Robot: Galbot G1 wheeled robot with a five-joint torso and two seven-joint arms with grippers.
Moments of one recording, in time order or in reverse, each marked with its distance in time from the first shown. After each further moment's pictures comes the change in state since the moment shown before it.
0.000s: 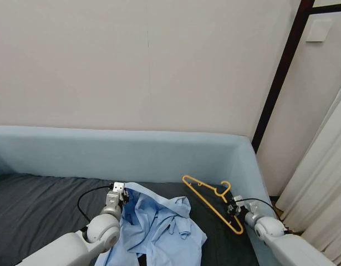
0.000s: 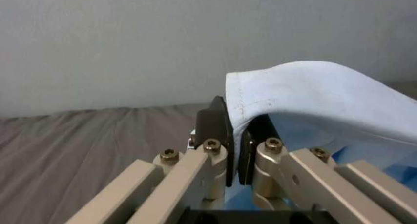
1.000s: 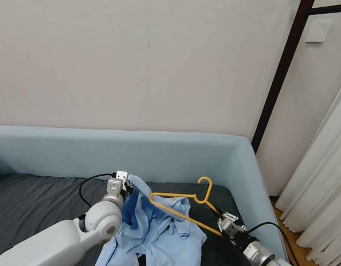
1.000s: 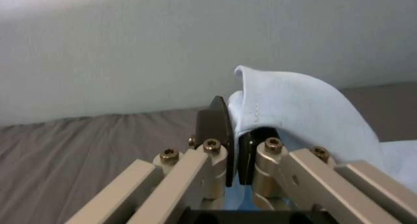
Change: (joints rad) left arm -0.159 0.084 0.073 -0.239 -0.243 0.171 -0.163; right arm -0.503 -0.152 0.043 0.633 -0.668 0.168 0.213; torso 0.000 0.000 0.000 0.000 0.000
